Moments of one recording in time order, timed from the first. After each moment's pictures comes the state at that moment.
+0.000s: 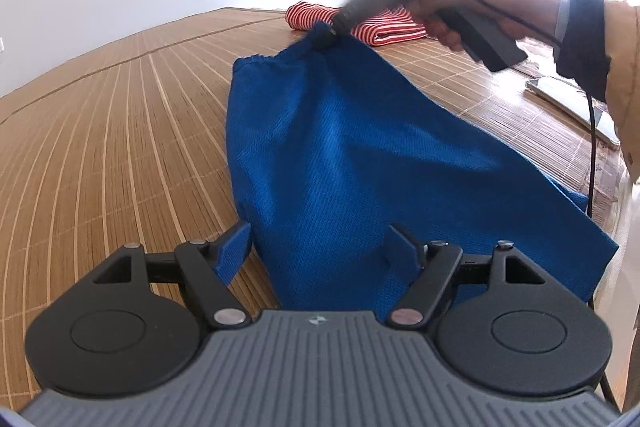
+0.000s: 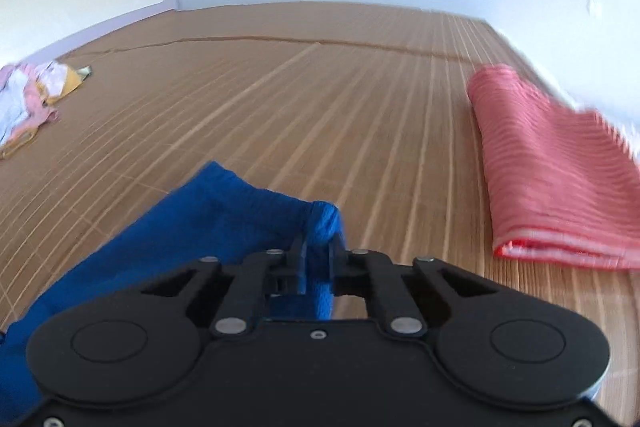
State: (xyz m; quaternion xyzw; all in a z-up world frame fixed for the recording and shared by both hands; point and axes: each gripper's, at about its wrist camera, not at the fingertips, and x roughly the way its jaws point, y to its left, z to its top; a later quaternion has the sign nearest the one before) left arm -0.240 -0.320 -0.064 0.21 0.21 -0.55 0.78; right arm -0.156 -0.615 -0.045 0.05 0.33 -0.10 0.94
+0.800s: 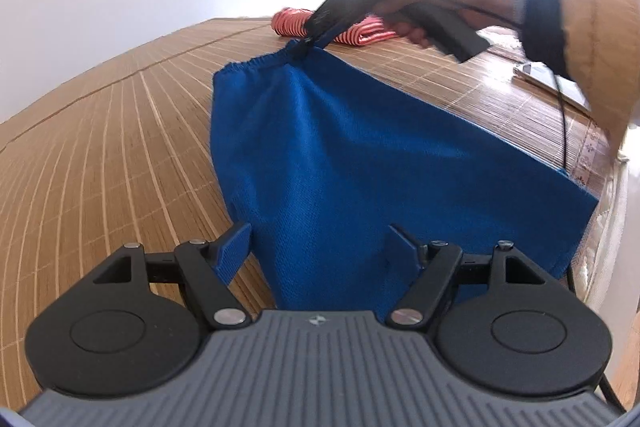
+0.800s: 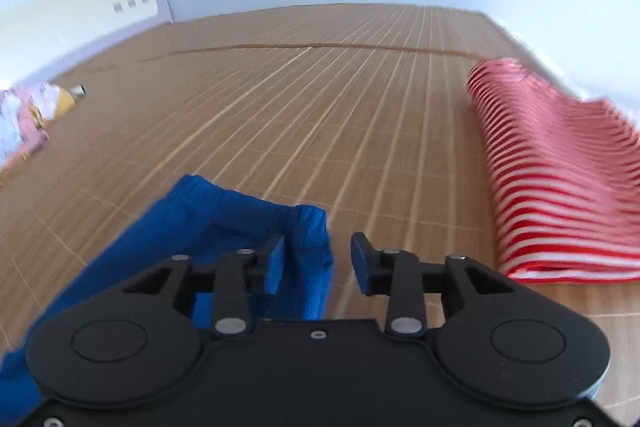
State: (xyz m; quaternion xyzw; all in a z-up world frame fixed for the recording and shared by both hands) left arm -0.256 -0.319 -0.062 0.23 0.19 -0.55 0.78; right arm -0.151 -0.648 -0.052 0.09 0.32 -0.11 0.93
